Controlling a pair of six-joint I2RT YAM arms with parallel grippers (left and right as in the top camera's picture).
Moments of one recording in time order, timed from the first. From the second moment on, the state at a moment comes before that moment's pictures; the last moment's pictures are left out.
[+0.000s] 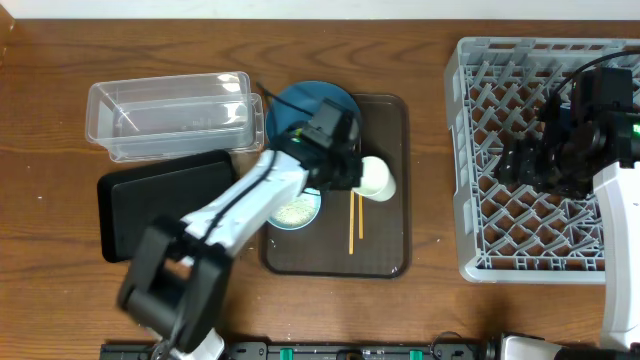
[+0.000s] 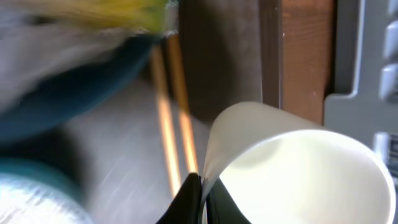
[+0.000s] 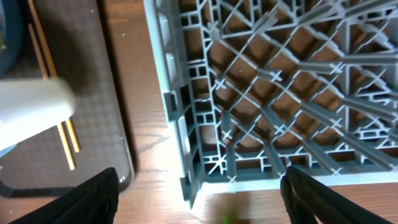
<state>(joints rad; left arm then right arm) -0.53 1.75 1.24 -0.63 0.31 -0.52 -0.12 1.45 1.48 -1.36 -0.10 0.09</state>
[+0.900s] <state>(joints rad) -0.18 1.55 1.24 -0.77 1.34 -0.31 0.11 1.47 1.34 -1.14 -1.17 -0.56</state>
